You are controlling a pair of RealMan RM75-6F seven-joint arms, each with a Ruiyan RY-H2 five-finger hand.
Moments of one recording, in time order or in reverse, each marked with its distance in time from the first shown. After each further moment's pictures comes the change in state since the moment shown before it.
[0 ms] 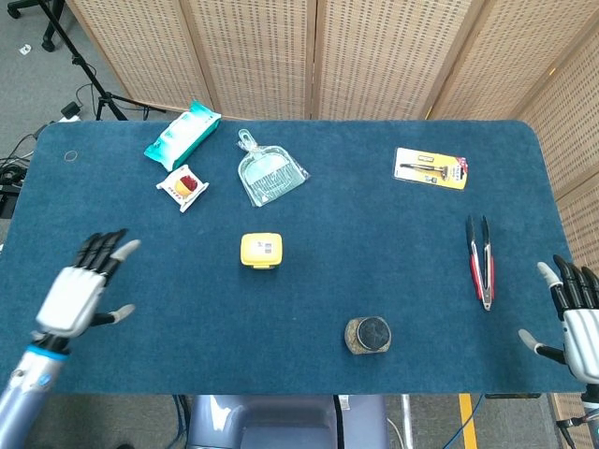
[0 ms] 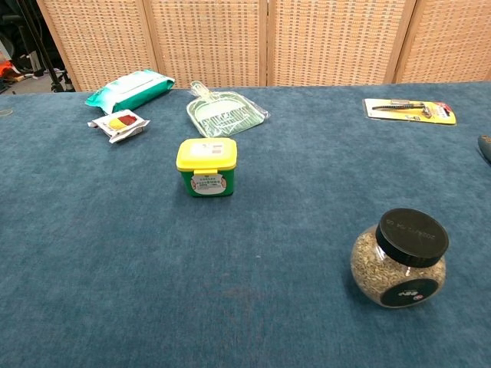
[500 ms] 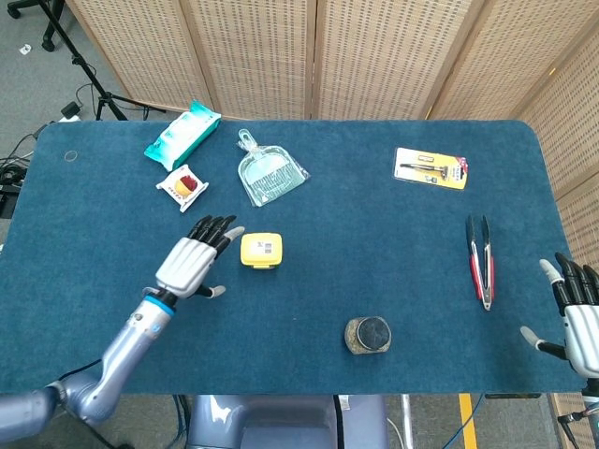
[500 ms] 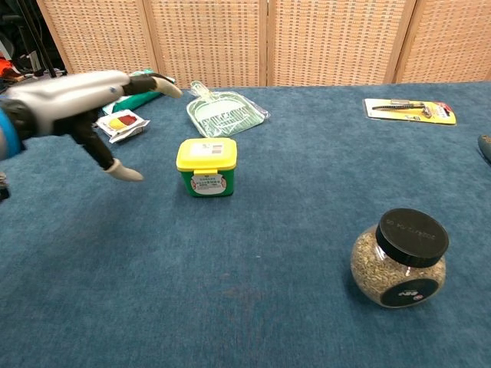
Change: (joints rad) left arm -0.340 -0.305 -0.151 0.039 -0.410 -0.322 0.353; right arm 0.012 -0.003 0.010 0.015 0.036 -0.033 0.012
